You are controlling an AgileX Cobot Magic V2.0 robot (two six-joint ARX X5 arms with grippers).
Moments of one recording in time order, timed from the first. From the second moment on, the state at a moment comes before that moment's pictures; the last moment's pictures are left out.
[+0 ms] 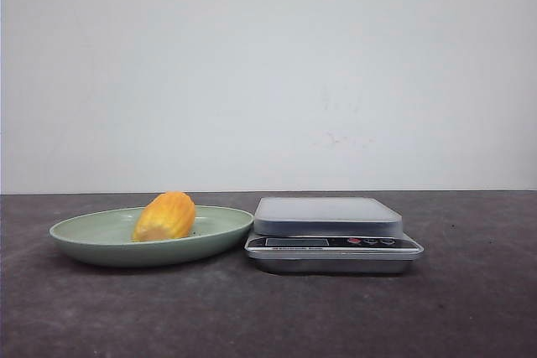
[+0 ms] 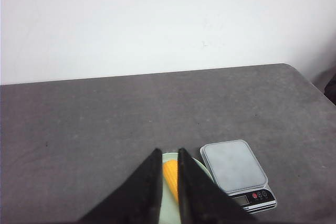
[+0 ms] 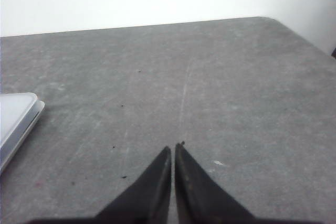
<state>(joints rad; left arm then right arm) -0.58 1.01 2.10 -1.43 -0.24 -0.20 0.02 0.00 0.02 -0.18 0.05 0.12</state>
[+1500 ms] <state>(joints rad) -0.58 1.01 2.10 -1.43 -0.24 -0.20 -0.02 0.00 0.02 -0.17 -0.03 0.07</state>
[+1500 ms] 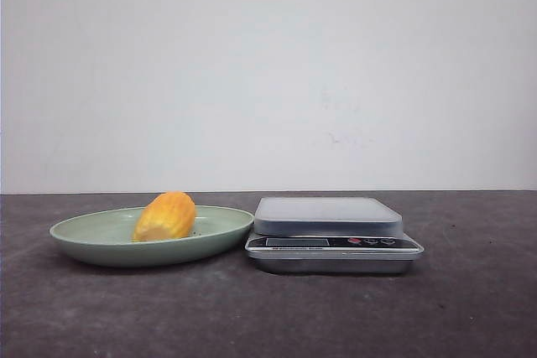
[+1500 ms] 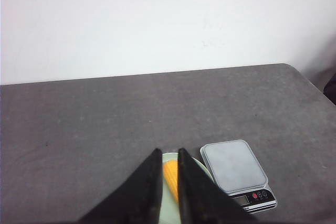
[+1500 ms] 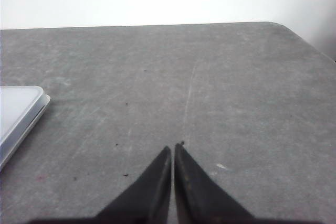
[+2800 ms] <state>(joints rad) -0.07 0.34 0.38 -0.10 0.14 -0.28 -0.02 0.00 0.02 -0.17 -0.03 0.07</state>
